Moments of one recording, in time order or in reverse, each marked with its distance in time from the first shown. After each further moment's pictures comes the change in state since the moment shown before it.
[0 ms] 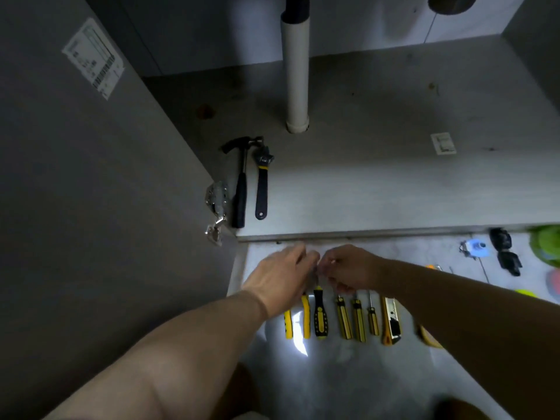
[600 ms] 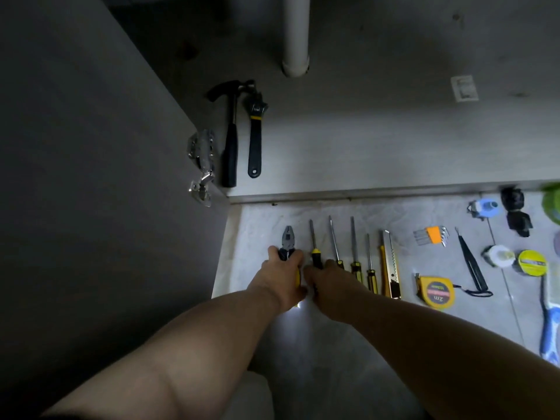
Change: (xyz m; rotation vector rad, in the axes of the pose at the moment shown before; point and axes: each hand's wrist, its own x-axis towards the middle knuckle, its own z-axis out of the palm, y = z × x) left_hand -0.031 0.009 0.088 -0.362 -0.348 -0.418; right_hand 0.015 0.060 0.110 -0.549 0.000 -0.056
